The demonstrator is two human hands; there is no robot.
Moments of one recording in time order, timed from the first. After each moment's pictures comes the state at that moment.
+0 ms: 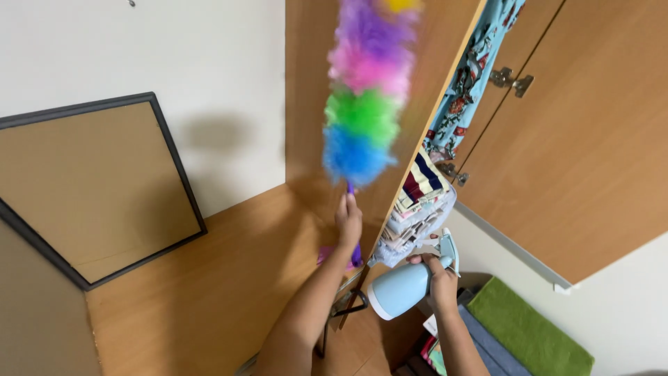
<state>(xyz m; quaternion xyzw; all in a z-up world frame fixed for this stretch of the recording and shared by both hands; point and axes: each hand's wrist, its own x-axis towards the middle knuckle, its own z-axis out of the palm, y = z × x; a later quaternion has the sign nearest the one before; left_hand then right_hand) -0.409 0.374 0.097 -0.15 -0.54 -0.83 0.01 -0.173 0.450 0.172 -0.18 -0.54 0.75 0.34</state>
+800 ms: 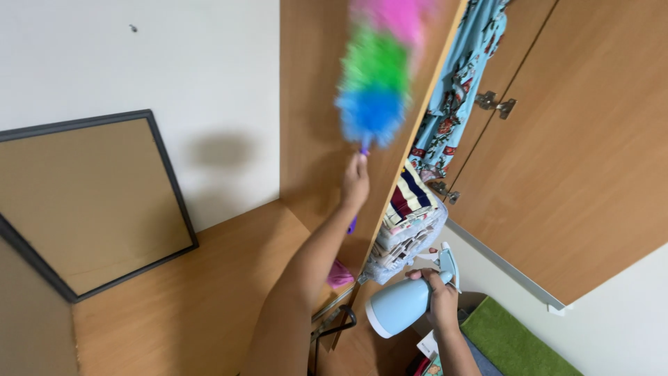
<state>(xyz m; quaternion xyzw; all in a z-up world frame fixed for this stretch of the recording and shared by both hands) -0.483 0.438 0.211 -0.25 -0.64 -0.70 0.18 -0.163 0.503 0.148 -0.18 -0.55 0.75 0.32</state>
